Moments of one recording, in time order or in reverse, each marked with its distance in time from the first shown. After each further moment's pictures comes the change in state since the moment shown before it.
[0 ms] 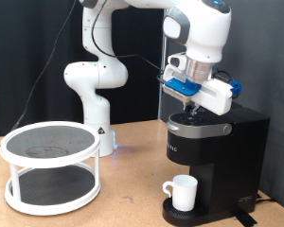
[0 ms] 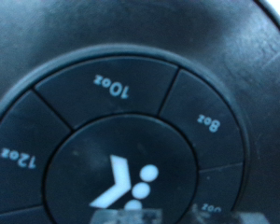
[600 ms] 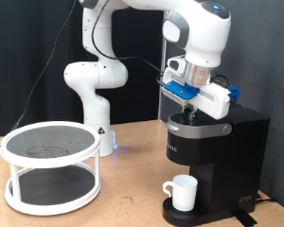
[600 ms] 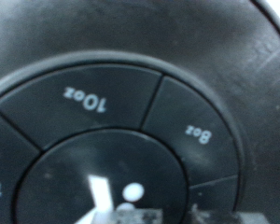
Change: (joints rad) arm 0.000 0.012 -0.001 -0.003 -0.003 -0.016 0.036
